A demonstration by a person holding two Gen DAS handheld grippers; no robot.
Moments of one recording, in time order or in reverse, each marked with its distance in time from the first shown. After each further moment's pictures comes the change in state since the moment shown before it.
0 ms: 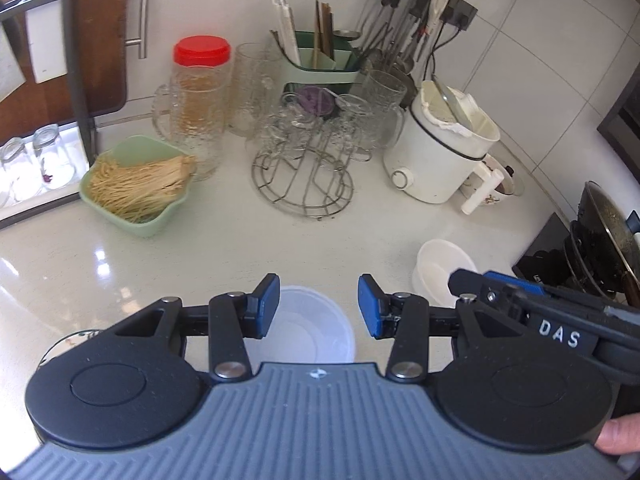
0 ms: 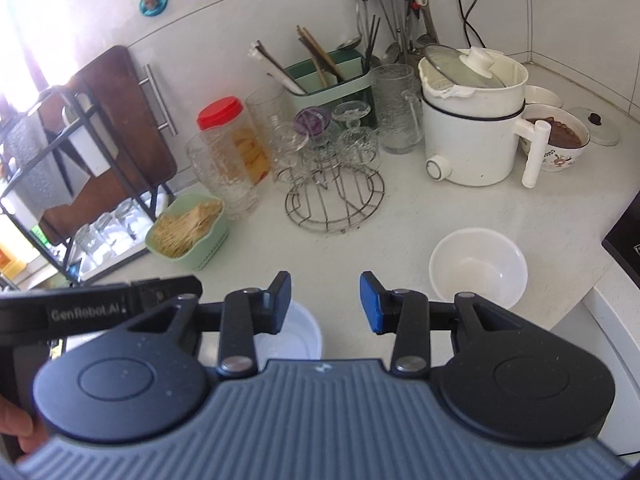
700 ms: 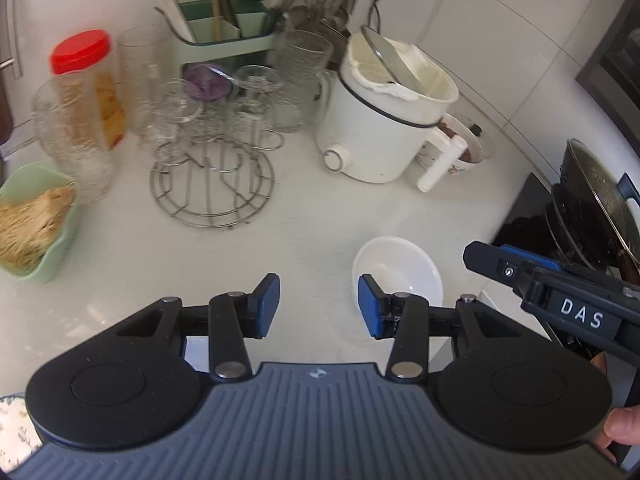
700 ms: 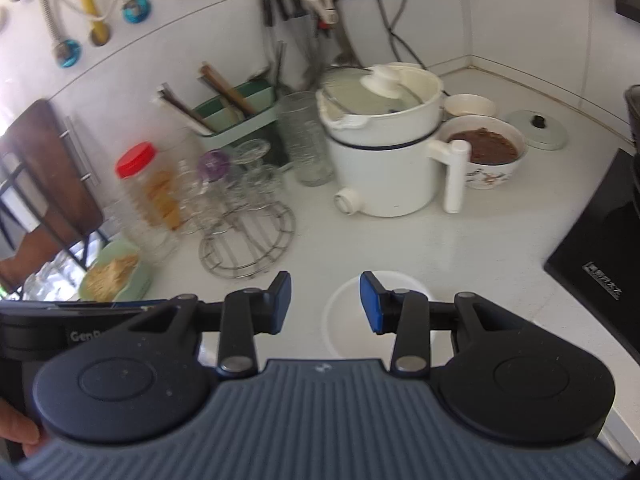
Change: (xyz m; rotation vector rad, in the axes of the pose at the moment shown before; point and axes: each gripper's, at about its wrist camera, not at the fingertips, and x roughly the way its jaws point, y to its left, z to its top) left arm 0.099 -0.088 0.038 0.125 0.117 -0.081; right arm 0.011 -0.094 0.029 0.099 -0.041 -0.130
